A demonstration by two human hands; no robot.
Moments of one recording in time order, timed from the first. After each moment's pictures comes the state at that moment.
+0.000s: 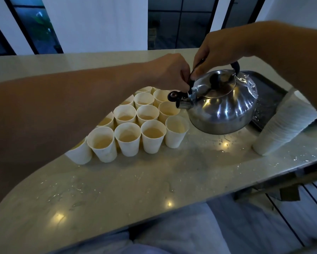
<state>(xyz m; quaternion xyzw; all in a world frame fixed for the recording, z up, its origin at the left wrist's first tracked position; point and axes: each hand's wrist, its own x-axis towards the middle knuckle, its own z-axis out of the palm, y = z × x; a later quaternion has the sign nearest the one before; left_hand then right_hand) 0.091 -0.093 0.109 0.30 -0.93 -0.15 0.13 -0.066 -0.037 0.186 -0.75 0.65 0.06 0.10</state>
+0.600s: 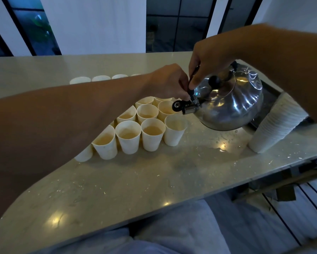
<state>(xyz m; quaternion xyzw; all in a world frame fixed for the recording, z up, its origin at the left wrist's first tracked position) 0.095 -0.082 0.089 0.28 -0.92 -0.22 0.14 -0.045 -0.027 0.183 -0.75 0.64 0.16 0.03</state>
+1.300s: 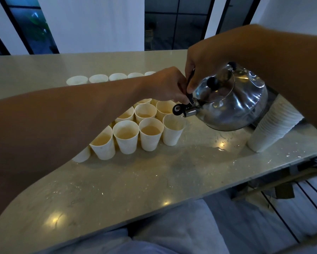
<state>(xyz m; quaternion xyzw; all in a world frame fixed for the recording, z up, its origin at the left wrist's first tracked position) 0.092 -0.082 0.081 0.28 -0.92 -0.24 0.14 -0.040 -0.032 0.177 -0.75 0.63 0.20 0.02</state>
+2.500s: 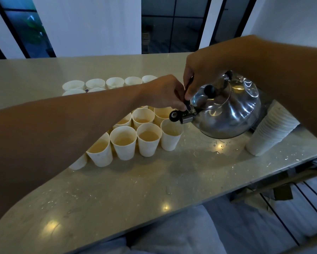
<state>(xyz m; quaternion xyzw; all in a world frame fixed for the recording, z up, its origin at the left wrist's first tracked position) 0.092 -0.086 0.076 0.27 -0.92 -0.24 0.13 -0.048 -0.037 0.170 -0.76 0.62 0.19 0.05</state>
